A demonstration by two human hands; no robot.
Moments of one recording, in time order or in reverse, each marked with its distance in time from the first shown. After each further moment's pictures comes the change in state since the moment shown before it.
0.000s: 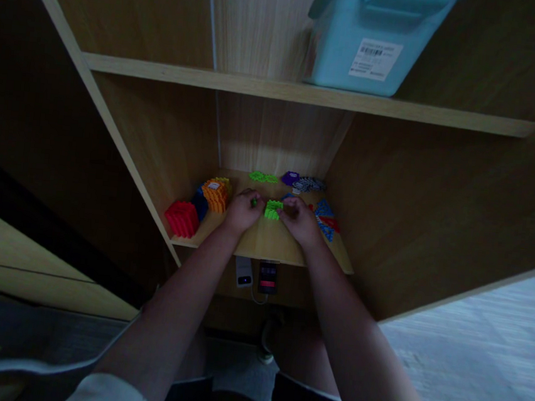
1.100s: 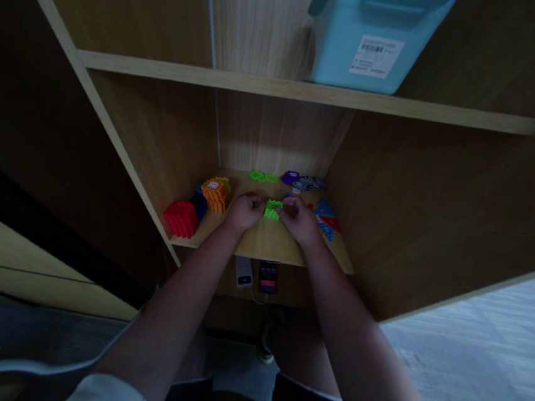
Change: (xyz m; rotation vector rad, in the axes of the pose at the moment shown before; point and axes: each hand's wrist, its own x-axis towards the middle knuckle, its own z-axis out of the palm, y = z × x) left_hand 0.001 -0.006 0.005 0.093 -0.102 -0.016; right_hand 0.001 -0.005 0.001 -0.018 0.017 0.010
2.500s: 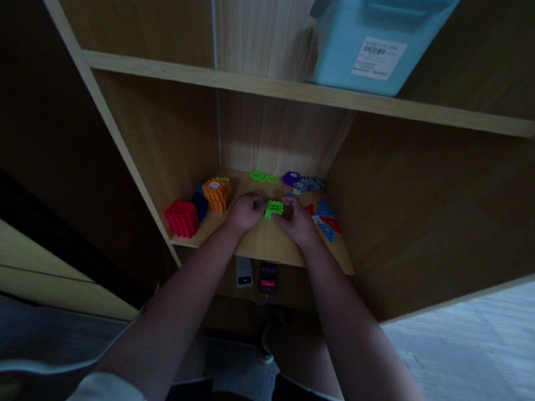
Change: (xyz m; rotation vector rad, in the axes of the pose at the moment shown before) left_hand 0.001 0.003 -0.002 -0.009 -0.006 0.001; right_hand 0.001 0.005 0.004 -0.004 -0.118 -0.024
